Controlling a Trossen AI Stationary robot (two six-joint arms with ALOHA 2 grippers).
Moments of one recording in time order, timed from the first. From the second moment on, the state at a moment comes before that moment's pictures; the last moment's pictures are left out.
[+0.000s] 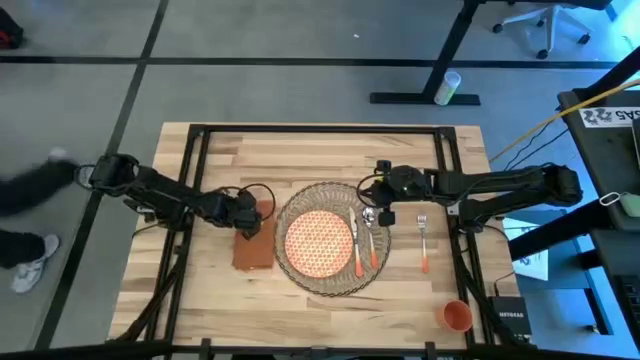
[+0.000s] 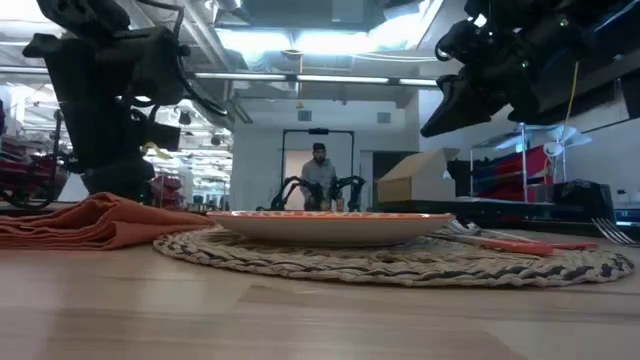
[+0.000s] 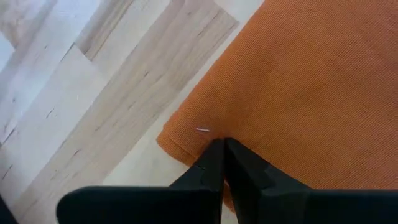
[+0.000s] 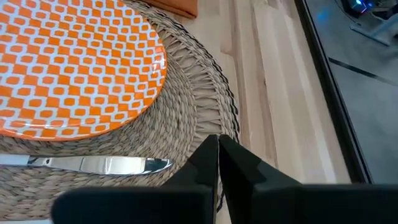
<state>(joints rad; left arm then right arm) -0.14 1.39 0.56 -0.66 -0.47 -0.84 -0.11 1.13 0.61 -0.13 0.09 -0.37</state>
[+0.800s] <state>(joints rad) -0.17 1.19 0.62 -0.61 -0.54 -0.82 -0.11 1.09 0.66 -0.25 0.09 -0.33</state>
